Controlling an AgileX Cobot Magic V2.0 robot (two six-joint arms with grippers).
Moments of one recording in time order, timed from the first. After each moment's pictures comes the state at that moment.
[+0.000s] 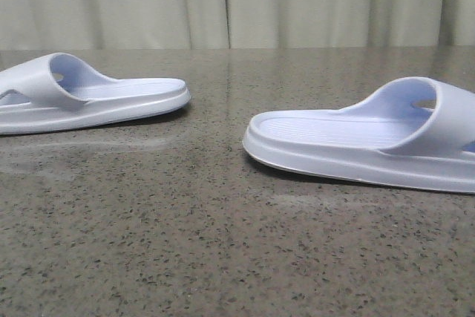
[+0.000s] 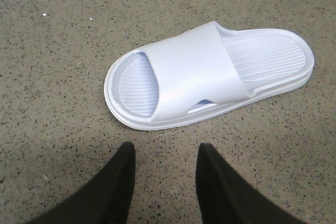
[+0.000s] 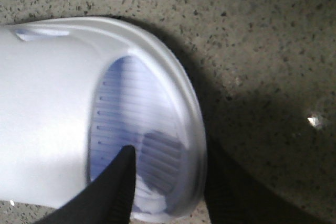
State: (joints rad) left arm -0.01 0.86 -0.81 -0.35 0.80 0.29; right arm -0.24 1.21 -0.77 0.56 0.99 -0.43
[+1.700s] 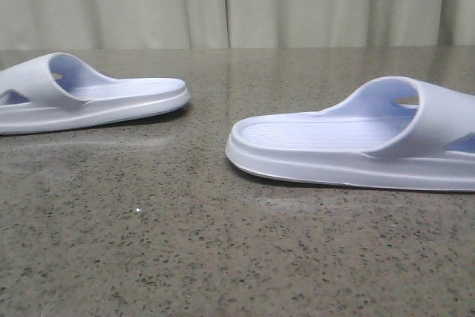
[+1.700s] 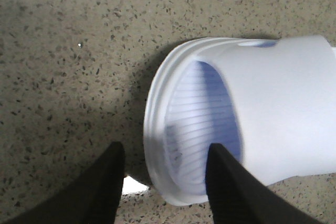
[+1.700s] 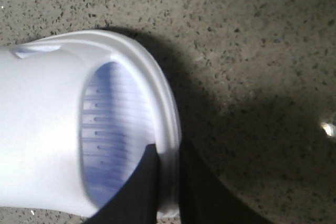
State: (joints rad) left arm 0.26 1.50 -1.01 -0.75 0.96 0.62; right arm -0.25 1.21 -0.77 0.61 0.98 -0.44
